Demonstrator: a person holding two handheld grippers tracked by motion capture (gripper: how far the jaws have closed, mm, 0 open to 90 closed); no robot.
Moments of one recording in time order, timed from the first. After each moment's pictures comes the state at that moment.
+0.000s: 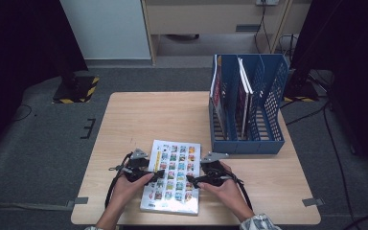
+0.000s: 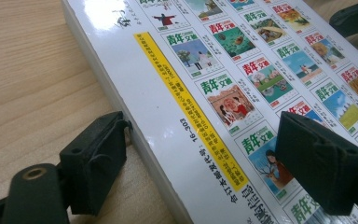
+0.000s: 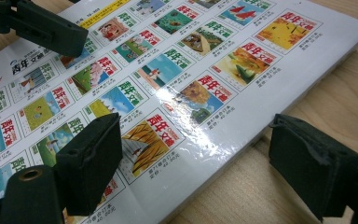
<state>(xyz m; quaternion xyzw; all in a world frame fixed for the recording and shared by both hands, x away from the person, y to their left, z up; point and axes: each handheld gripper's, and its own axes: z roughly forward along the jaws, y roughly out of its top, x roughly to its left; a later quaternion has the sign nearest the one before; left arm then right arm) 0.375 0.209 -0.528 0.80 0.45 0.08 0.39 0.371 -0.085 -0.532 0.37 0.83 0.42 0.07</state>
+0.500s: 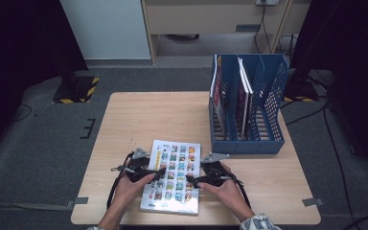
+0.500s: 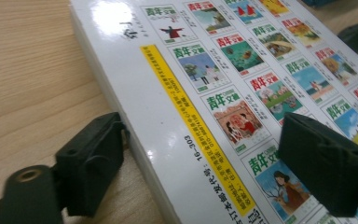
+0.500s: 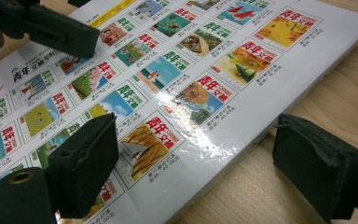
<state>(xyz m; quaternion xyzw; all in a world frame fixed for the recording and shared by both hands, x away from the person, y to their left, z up) 0.378 0.204 -0.530 0.78 0.47 0.10 0.40 0.371 -0.086 -0.537 0.38 0.82 0.43 0.06</state>
